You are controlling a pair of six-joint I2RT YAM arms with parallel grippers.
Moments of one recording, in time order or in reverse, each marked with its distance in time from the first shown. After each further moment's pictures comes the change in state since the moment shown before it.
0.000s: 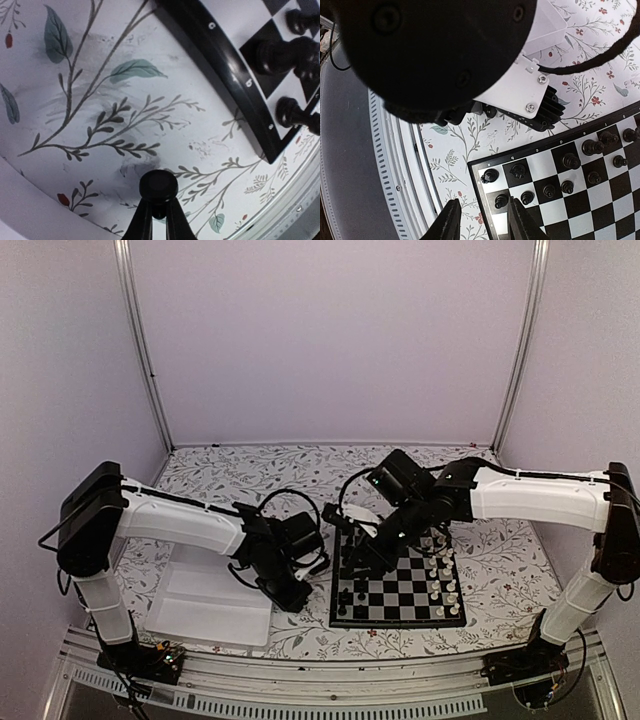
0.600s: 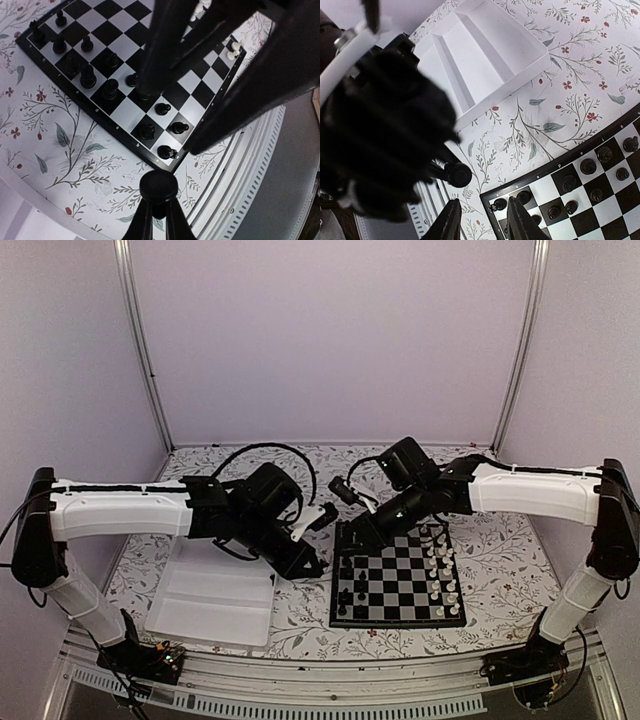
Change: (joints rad) left arm 0.037 -0.258 0.007 0.134 0.144 0.043; right arm -0.082 0.019 -0.026 0.181 -0.126 0.220
